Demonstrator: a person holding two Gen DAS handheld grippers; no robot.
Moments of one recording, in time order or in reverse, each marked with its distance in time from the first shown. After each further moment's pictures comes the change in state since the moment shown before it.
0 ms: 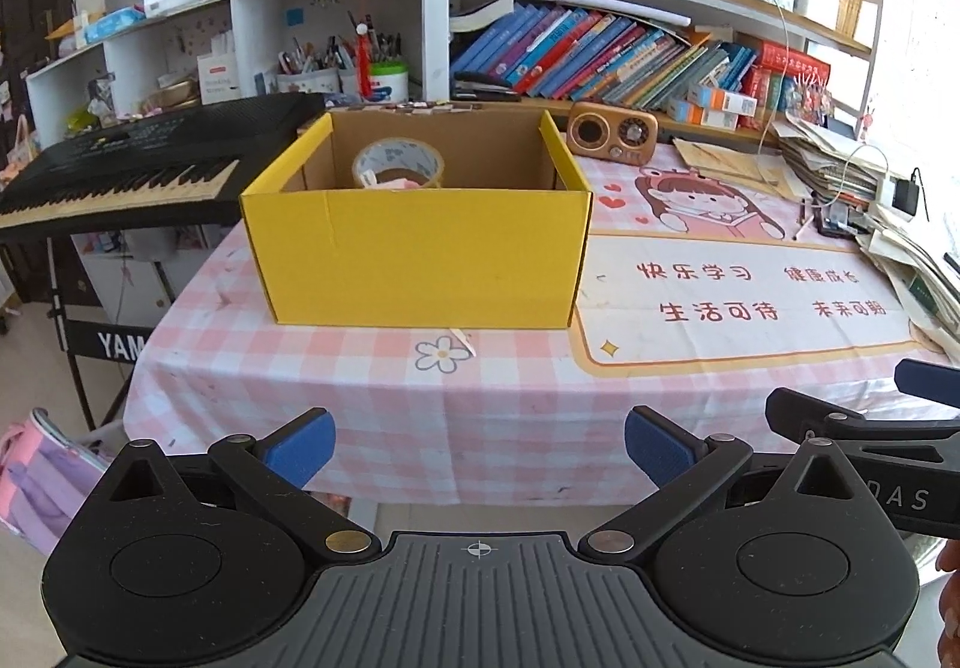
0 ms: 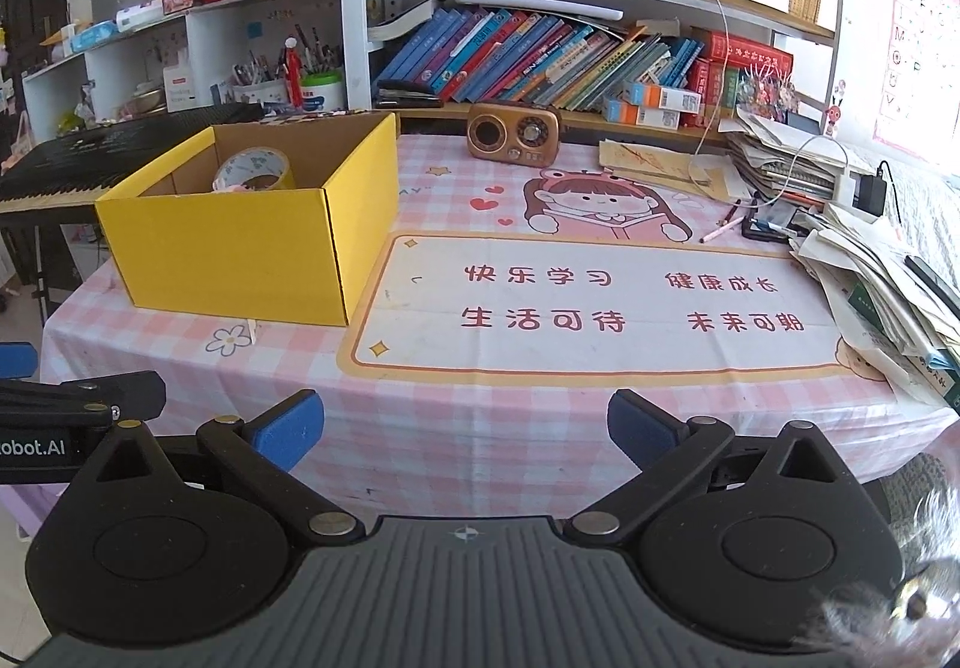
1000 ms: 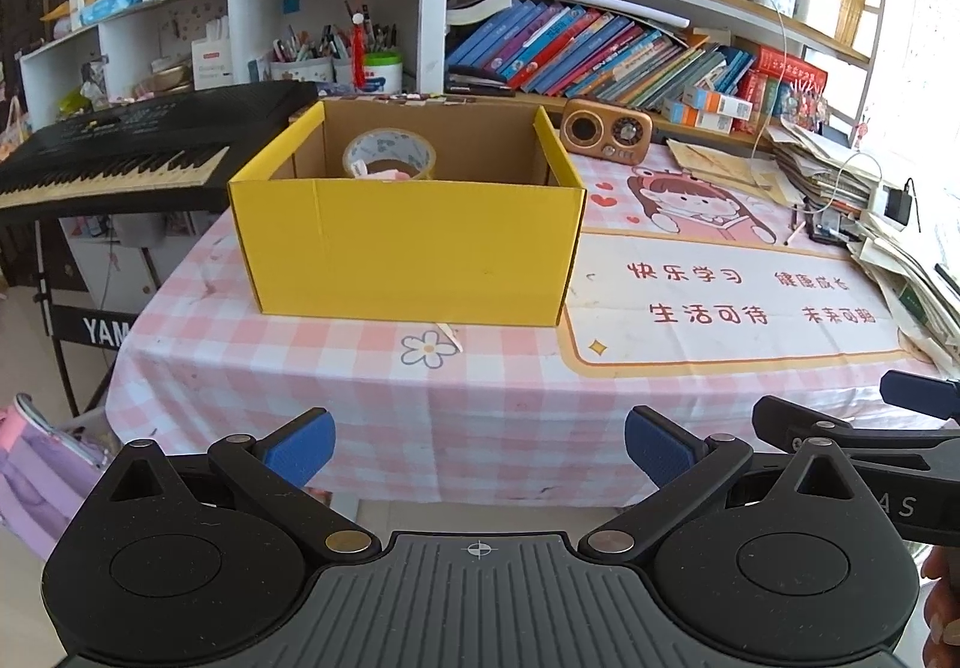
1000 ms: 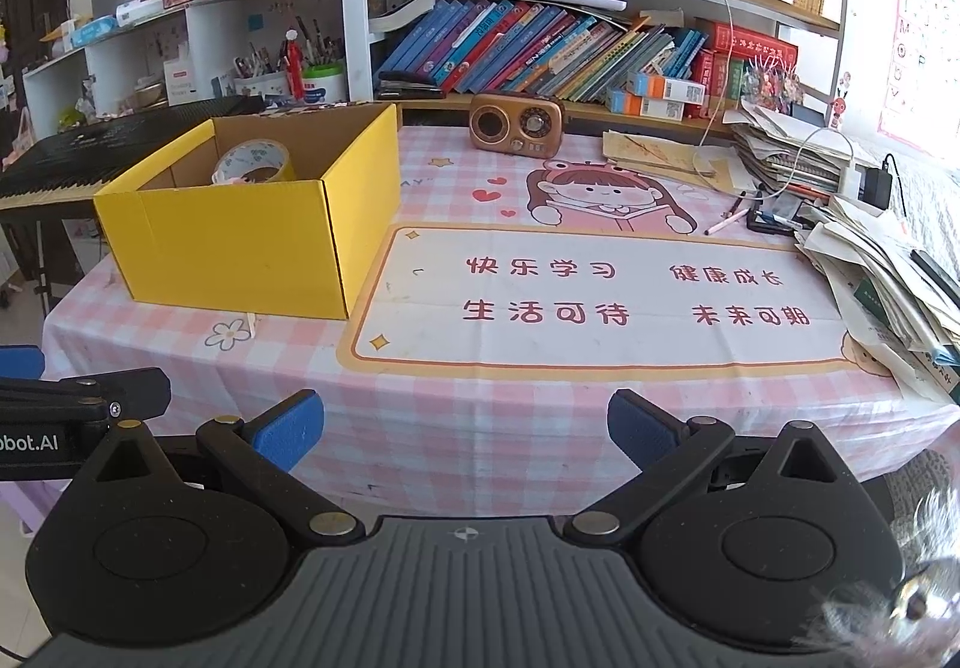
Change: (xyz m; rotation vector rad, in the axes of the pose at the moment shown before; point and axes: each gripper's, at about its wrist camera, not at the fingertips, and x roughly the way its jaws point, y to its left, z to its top) left arm 0.005 0.002 0.001 -0.031 0.017 -0.029; right arm 0.005 0.002 -0.001 0.000 0.015 0.004
